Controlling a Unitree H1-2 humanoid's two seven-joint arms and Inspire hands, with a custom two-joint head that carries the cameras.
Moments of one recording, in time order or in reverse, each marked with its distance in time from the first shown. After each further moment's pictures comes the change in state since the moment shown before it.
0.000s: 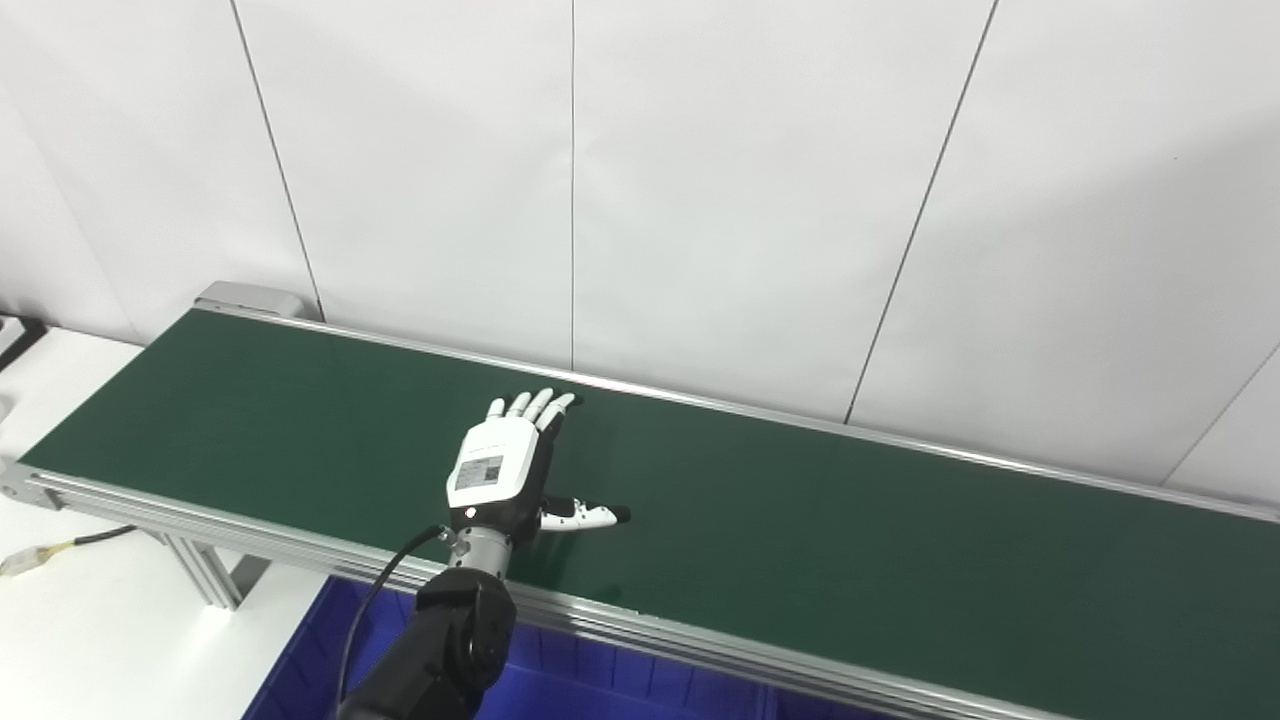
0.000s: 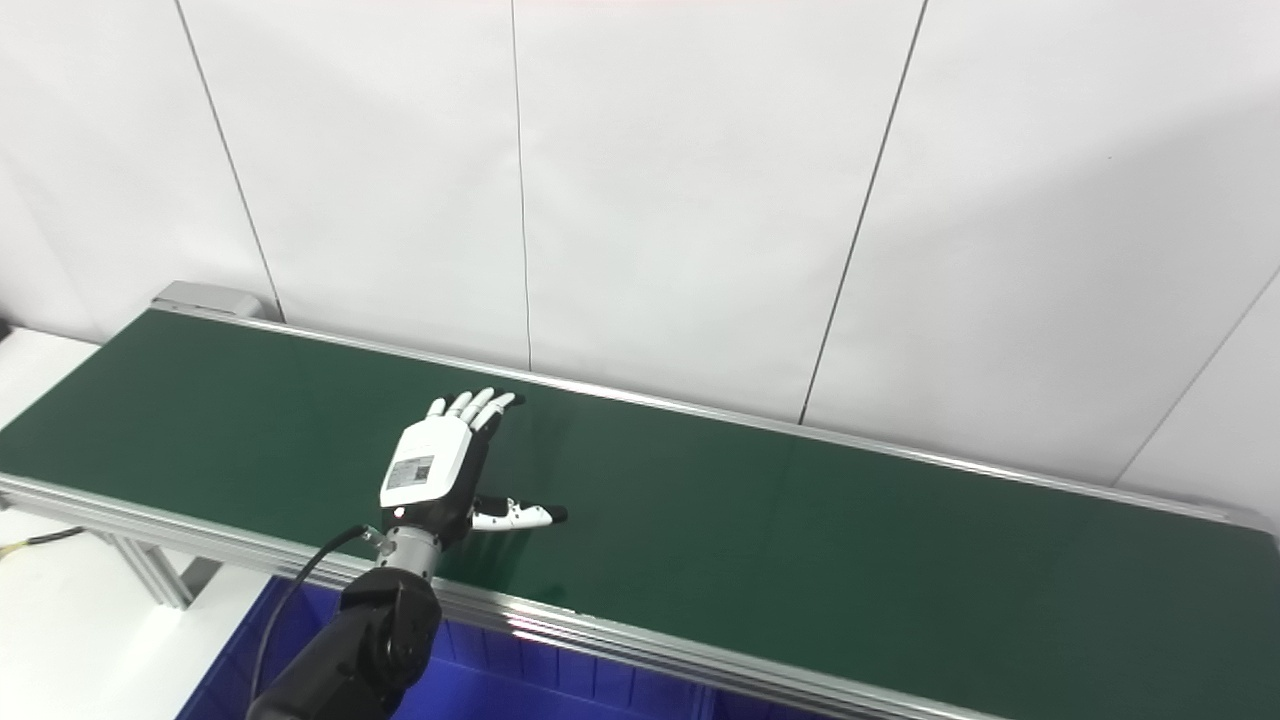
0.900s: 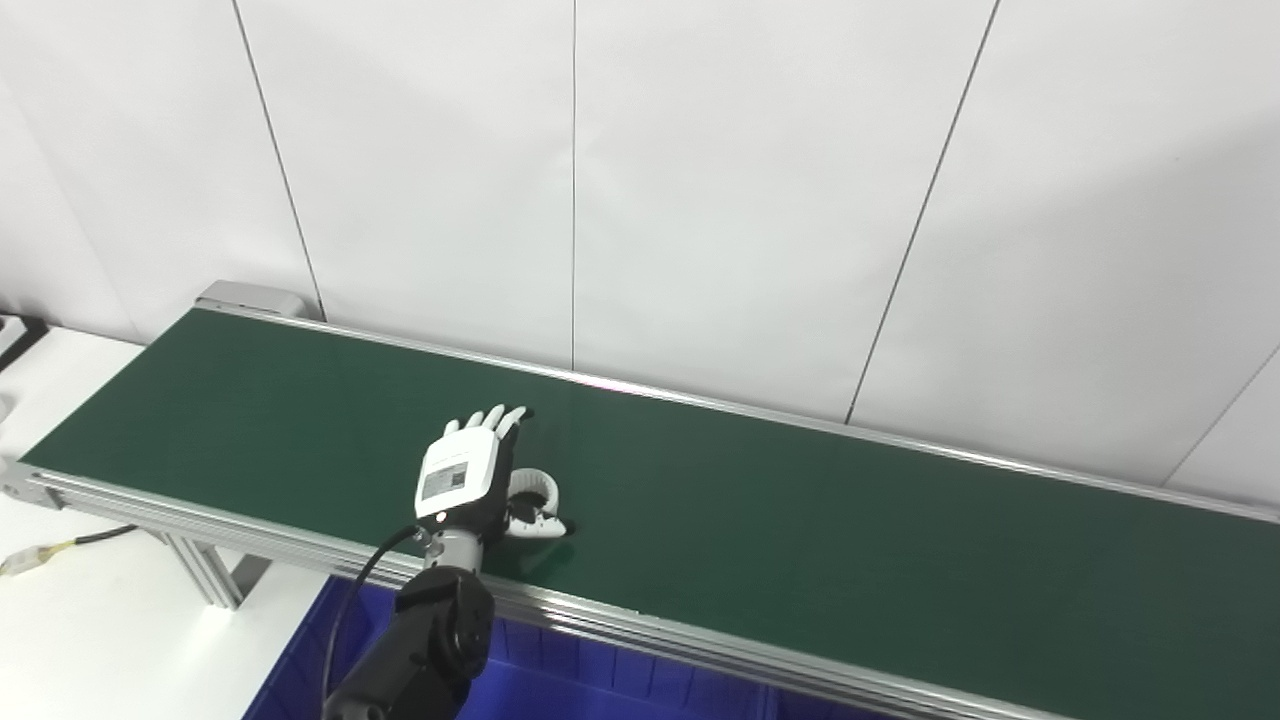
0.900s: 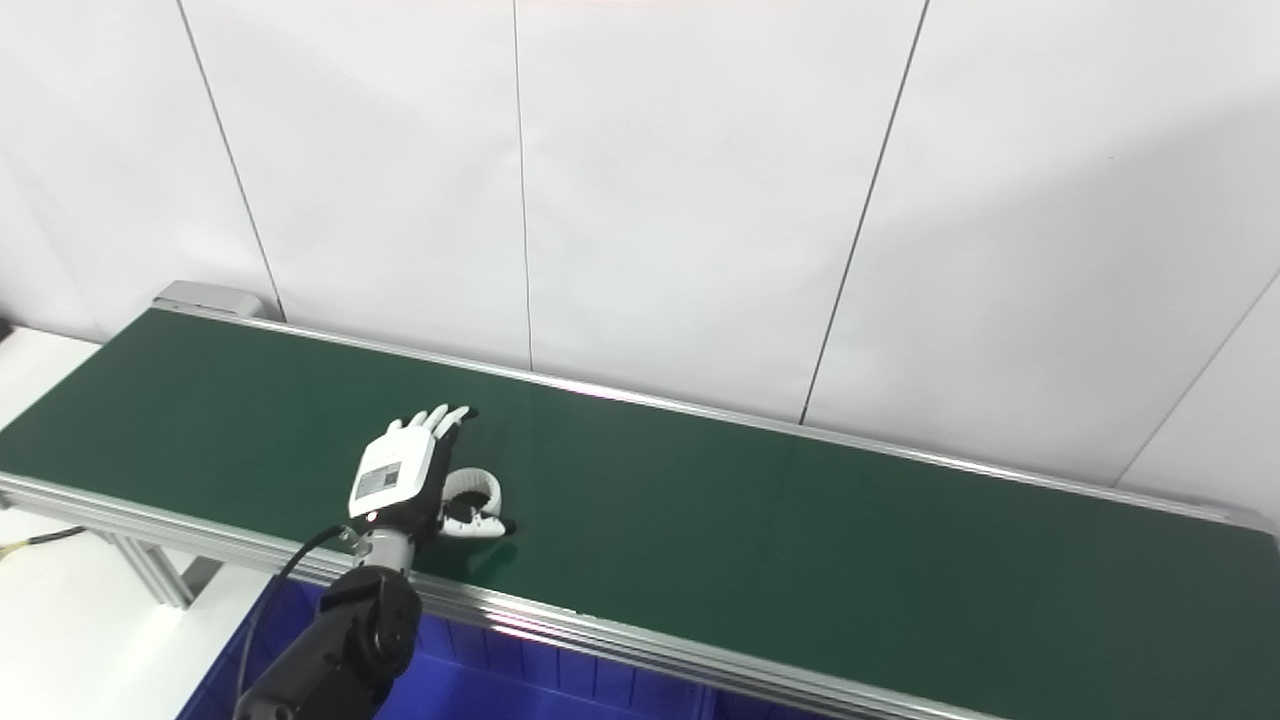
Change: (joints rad) left arm -0.019 0.020 0.010 0.099 -0.081 0.071 0.005; right arm 0.001 0.000 0.000 -0.001 0.001 0.000 0.000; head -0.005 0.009
